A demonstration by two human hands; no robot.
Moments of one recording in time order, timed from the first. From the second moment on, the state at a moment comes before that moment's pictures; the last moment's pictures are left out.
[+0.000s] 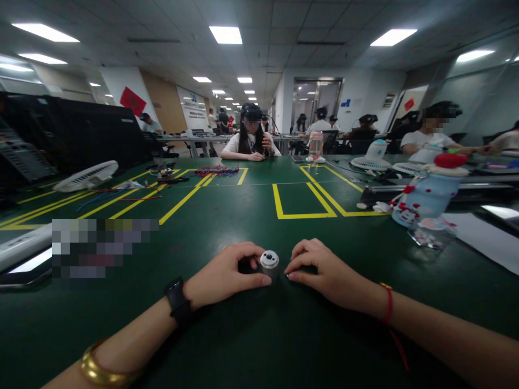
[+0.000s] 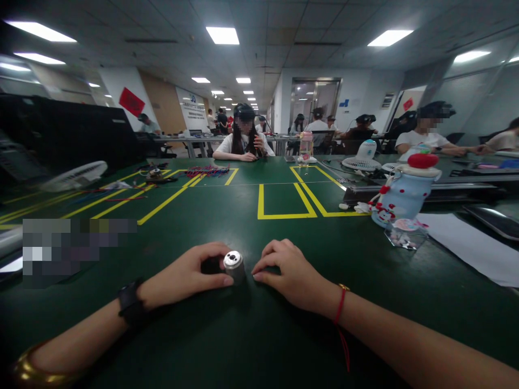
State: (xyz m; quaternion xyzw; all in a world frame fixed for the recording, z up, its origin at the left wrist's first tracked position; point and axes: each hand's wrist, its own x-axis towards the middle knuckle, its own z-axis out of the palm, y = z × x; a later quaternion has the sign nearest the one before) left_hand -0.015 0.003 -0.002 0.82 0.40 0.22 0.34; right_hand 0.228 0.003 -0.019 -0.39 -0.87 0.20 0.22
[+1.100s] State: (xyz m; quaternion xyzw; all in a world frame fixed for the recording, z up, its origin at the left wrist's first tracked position) left_hand -0.015 0.001 0.000 0.83 0.40 0.21 0.34; right_hand 0.236 0.012 -0.017 -0.46 -0.85 0.12 0.20
